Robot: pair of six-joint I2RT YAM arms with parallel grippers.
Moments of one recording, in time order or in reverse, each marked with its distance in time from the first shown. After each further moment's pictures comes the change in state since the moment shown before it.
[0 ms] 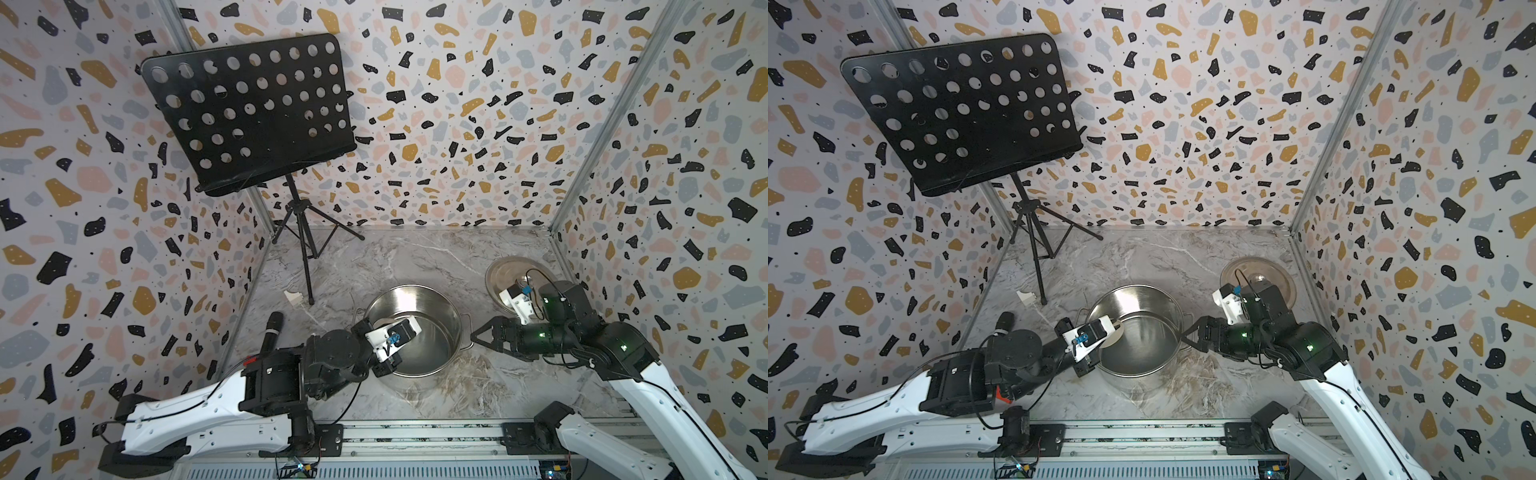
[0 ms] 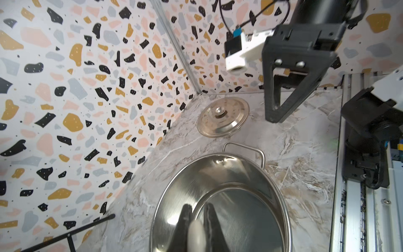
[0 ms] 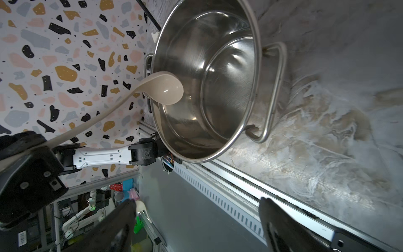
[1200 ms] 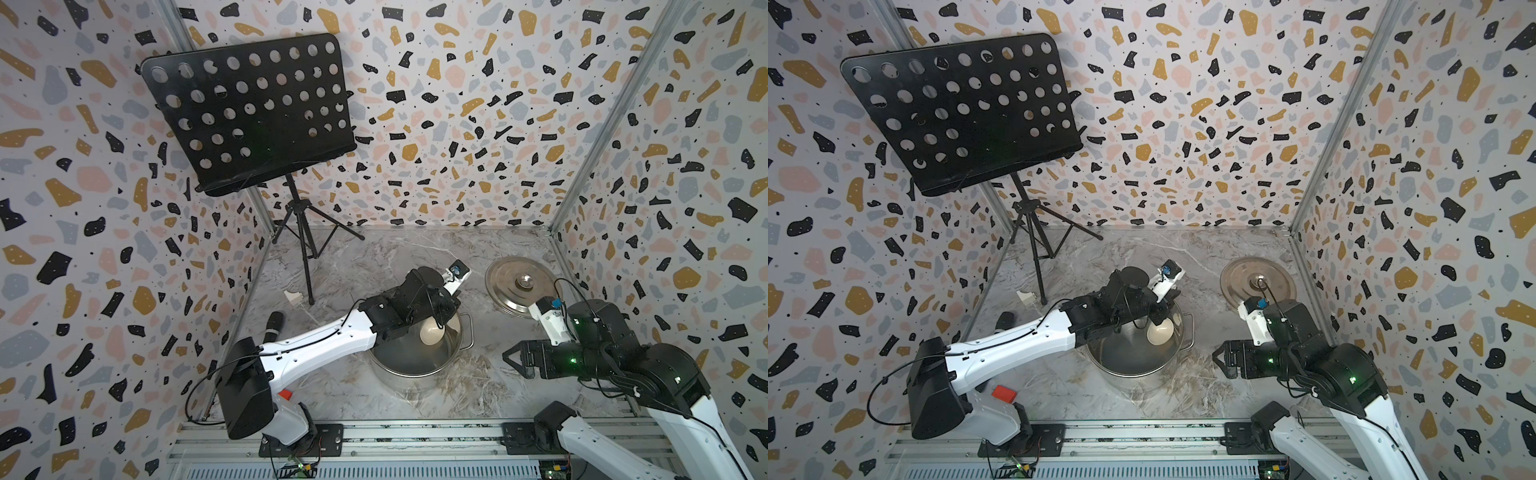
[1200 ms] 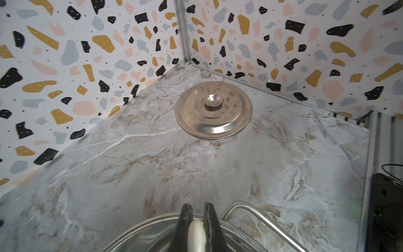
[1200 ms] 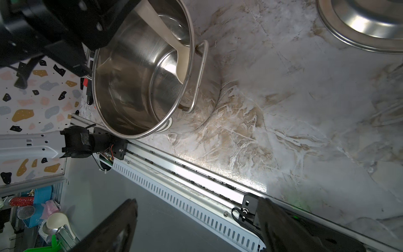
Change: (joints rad) left arm 0.305 0.654 0.222 0.303 0.407 -0.230; right arm 0.000 -0.095 0.114 -0.294 0.254 -0.223
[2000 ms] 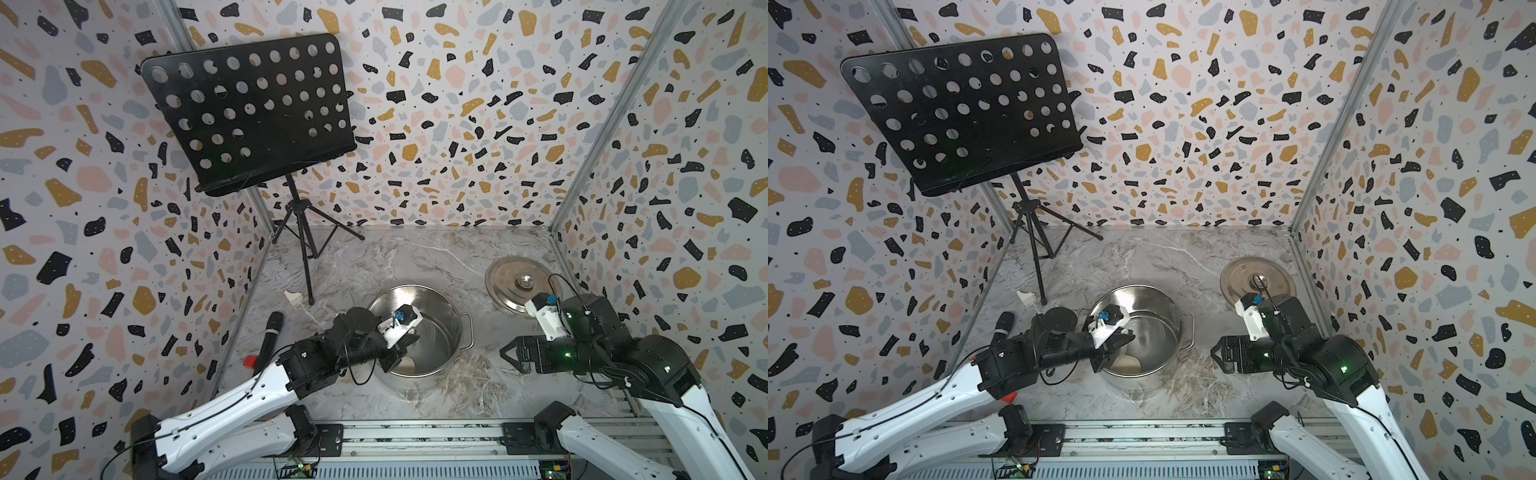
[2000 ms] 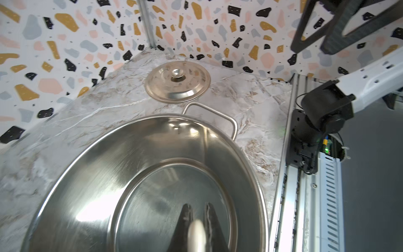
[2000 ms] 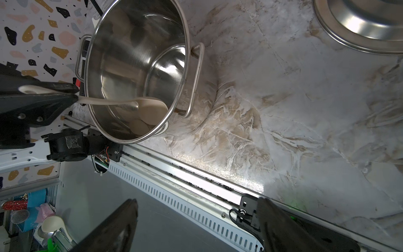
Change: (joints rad) left arm 0.069 -0.601 -0.434 -0.170 0.187 0.024; right arm 0.000 0.053 0.011 0.012 0.006 -0.007
